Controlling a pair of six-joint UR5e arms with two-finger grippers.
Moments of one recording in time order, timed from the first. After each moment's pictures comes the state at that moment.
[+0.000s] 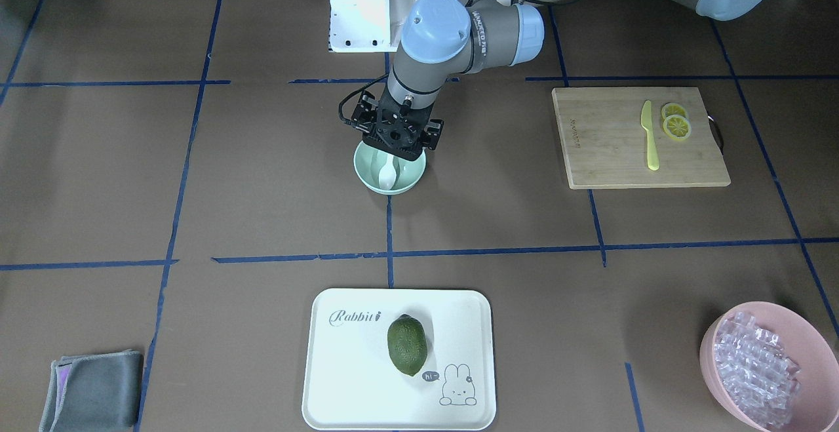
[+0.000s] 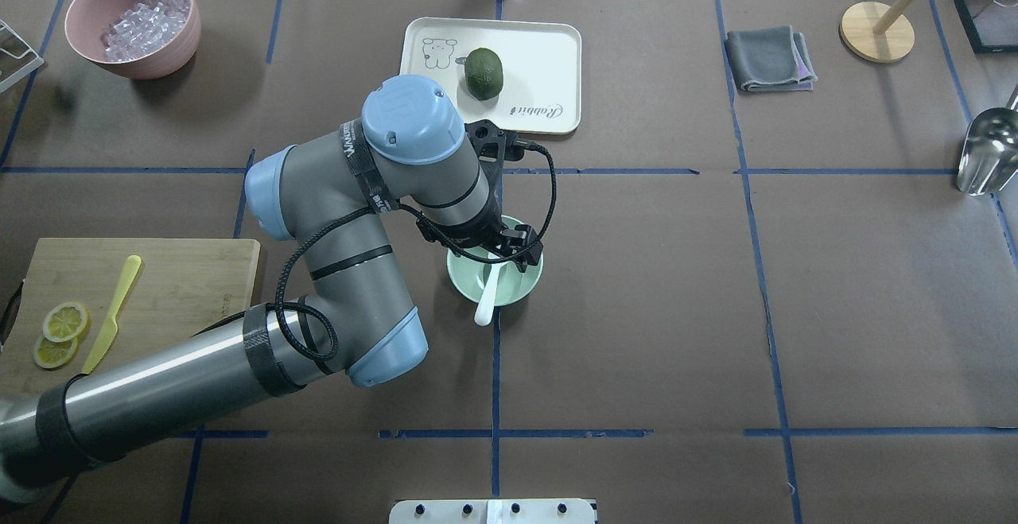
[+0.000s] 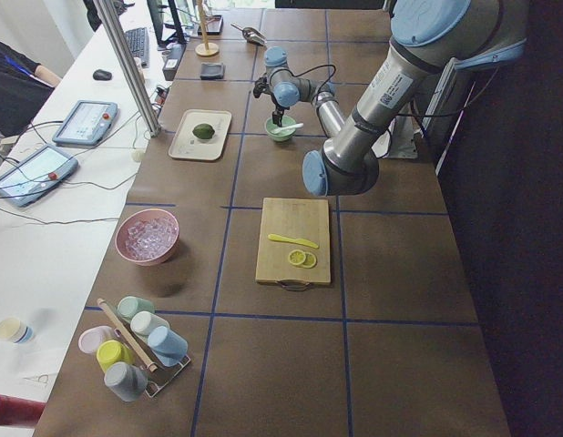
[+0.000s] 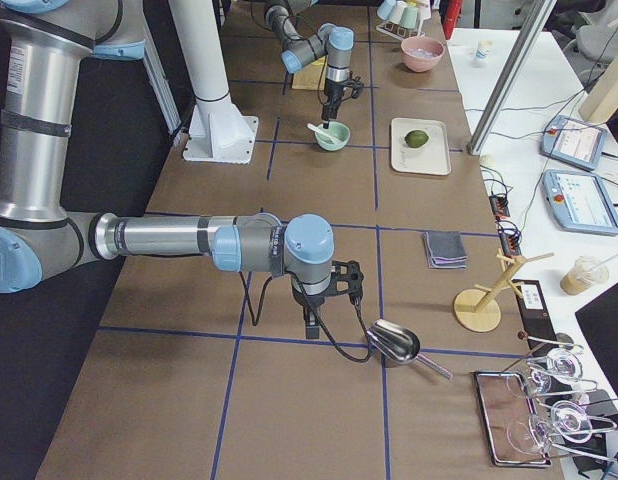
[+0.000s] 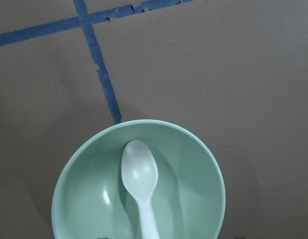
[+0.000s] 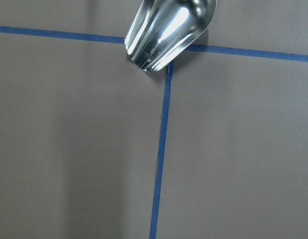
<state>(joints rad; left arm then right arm) -0.55 -2.38 -1.53 -1.71 -2.08 -0.92 1.58 -1.80 1.86 -1.60 2.34 -0.07</state>
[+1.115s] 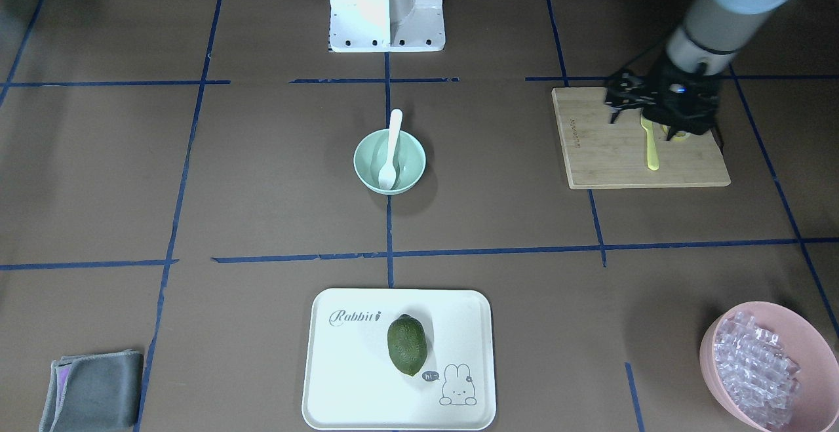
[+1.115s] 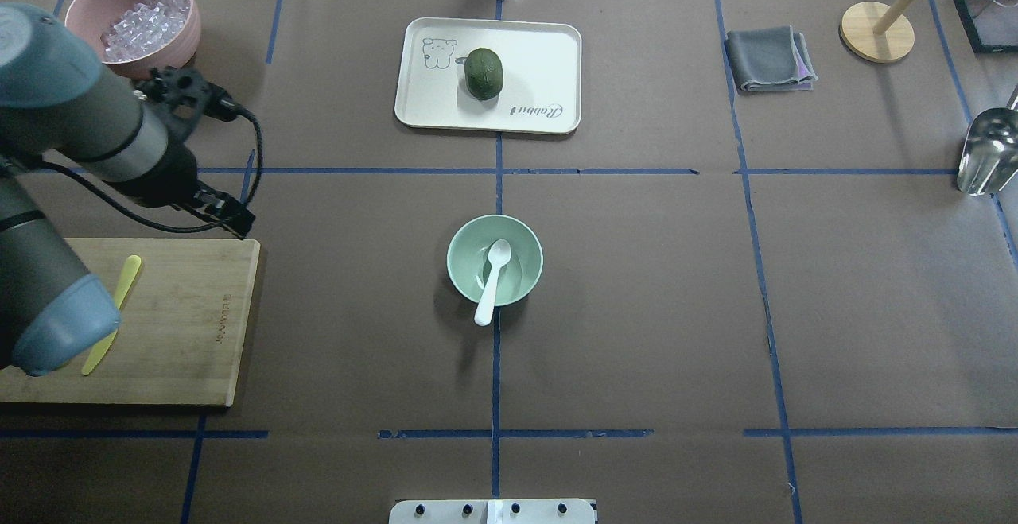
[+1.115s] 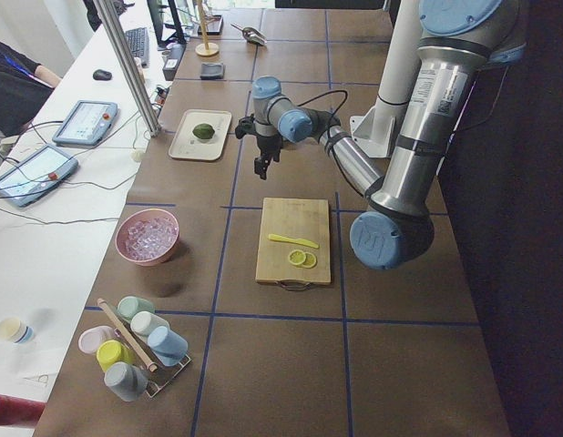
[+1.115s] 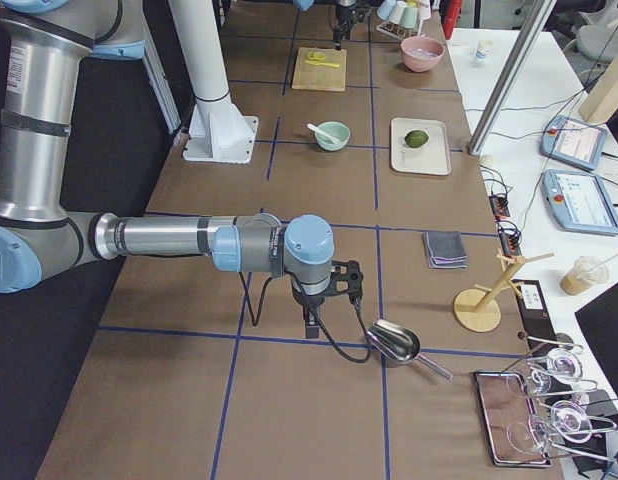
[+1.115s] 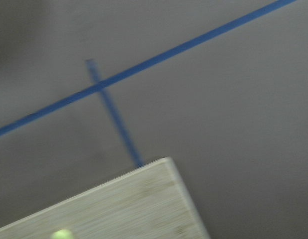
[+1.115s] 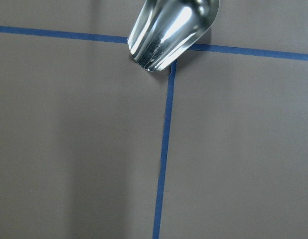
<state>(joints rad) -1.02 -1.71 -2.04 -1.45 -2.20 -0.34 1.58 -1.80 1.86 -1.60 2.35 -0.08</state>
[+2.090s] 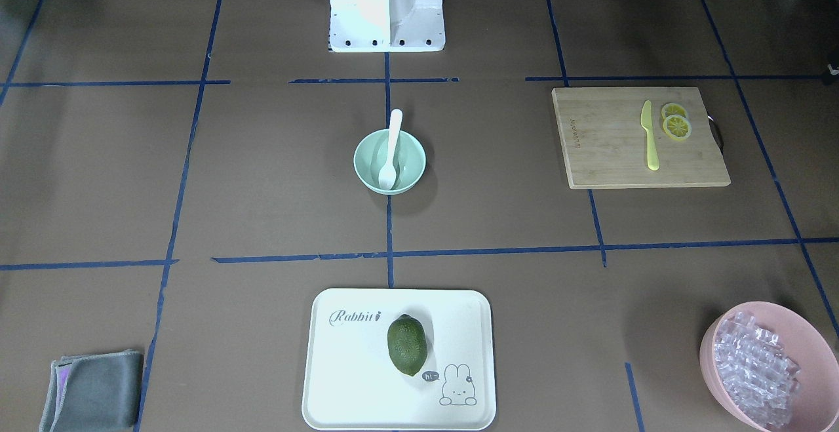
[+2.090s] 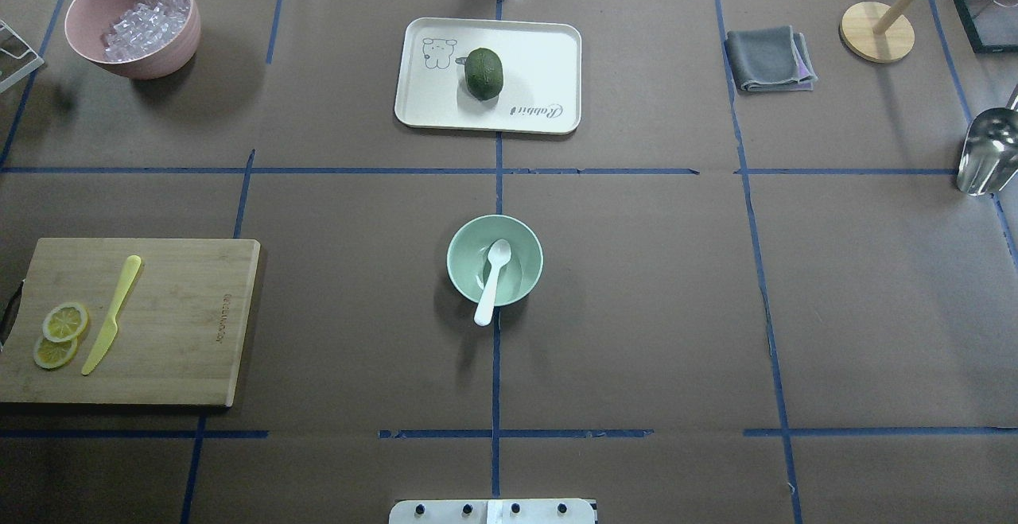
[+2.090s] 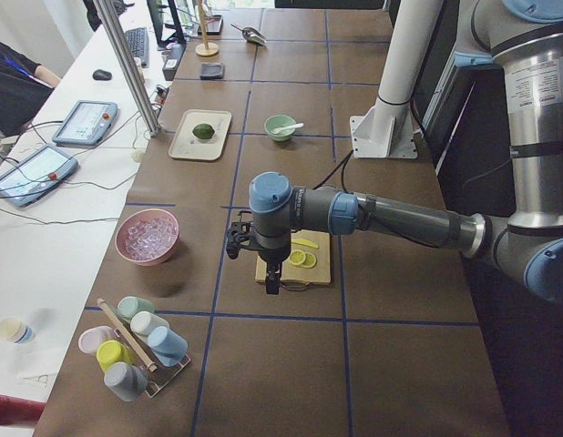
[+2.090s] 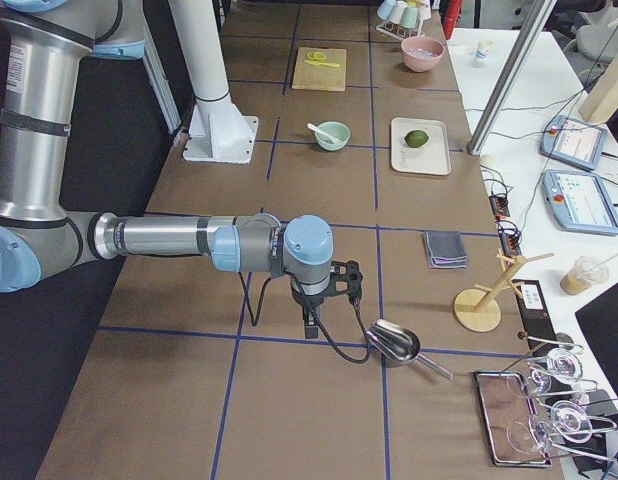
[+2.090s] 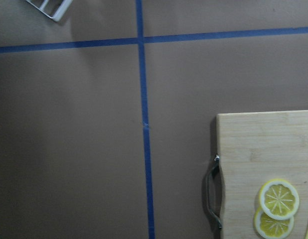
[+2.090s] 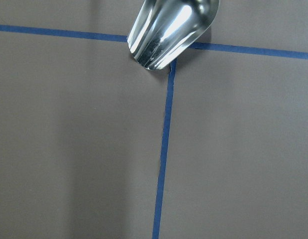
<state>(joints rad) -1.49 -1.37 -1.94 -1.47 -2.31 -0.06 1.58 -1.80 1.86 -1.60 2.35 -0.08</state>
